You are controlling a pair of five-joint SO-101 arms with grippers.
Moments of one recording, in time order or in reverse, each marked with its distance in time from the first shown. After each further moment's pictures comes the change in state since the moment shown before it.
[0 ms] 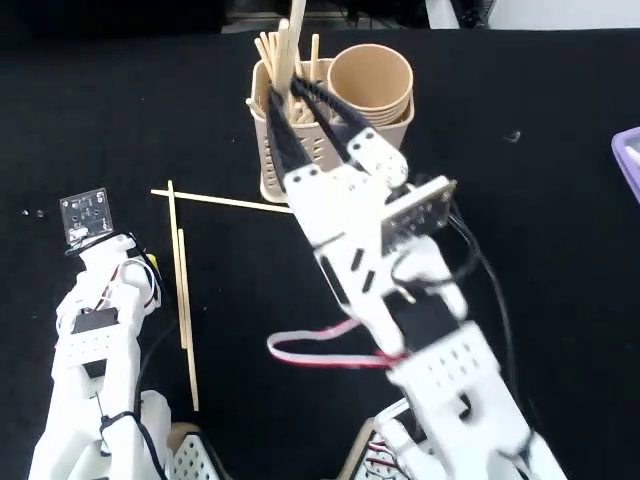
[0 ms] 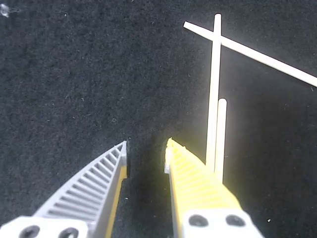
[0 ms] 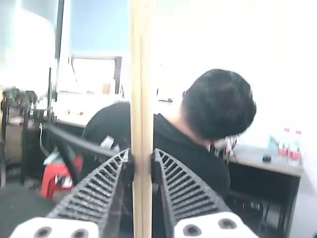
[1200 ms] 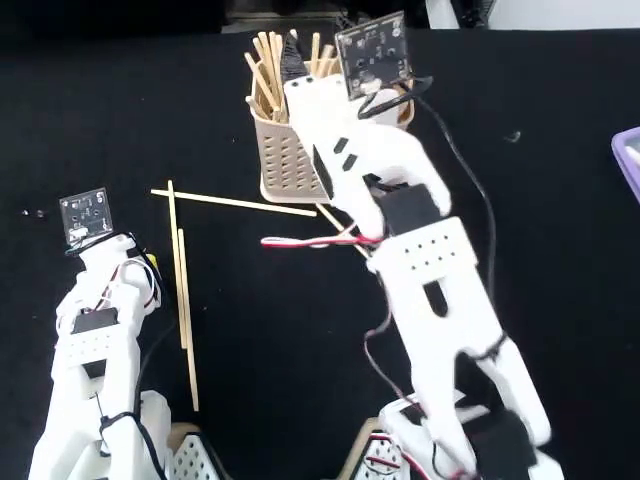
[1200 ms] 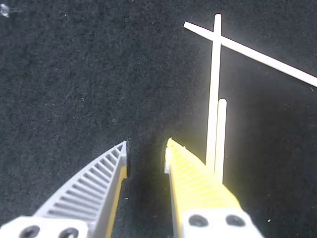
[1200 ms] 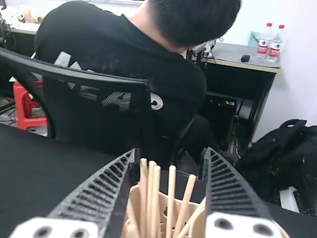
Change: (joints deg) left arm 0.0 0.0 0.0 0.0 0.0; right arm 8.2 28.3 -30.3 25.1 -2.1
